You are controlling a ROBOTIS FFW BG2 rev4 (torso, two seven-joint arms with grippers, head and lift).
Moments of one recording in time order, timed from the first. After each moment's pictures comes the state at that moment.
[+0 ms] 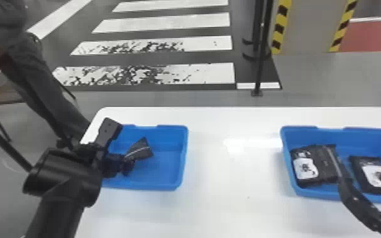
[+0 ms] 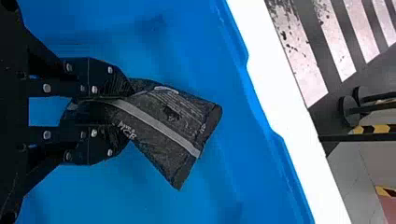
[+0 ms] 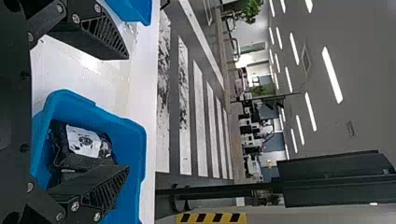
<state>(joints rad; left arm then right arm) -0.16 0.23 0.07 -1.48 -0.49 0.79 -0.71 0.68 -0.16 -0.25 -2.23 -0.35 0.22 0.45</state>
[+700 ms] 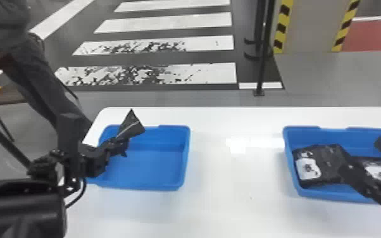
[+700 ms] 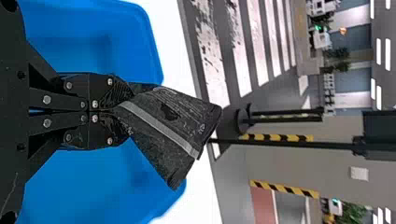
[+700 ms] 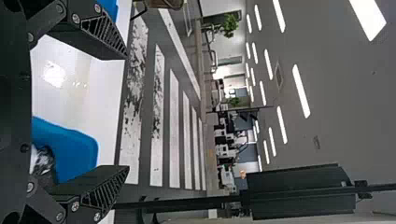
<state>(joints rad) 0.11 0.12 0.31 -1.95 -0.23 0.67 -0.71 0.55 -0.18 -0.20 -2.25 -0.37 0.22 0.45</state>
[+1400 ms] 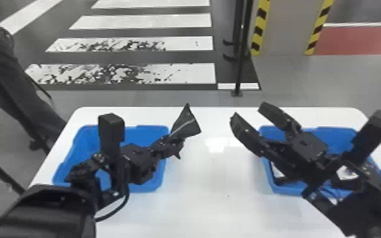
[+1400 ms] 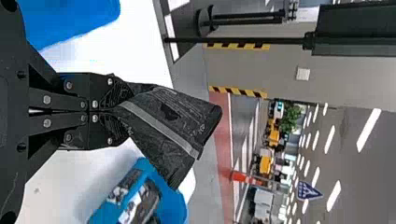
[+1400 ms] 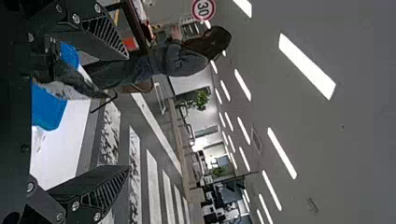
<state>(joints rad) 0.17 0.10 -0.01 -2.02 0.03 0.60 -0.64 0.25 -0.24 0.12 -2.10 -0.53 0.26 0.45</state>
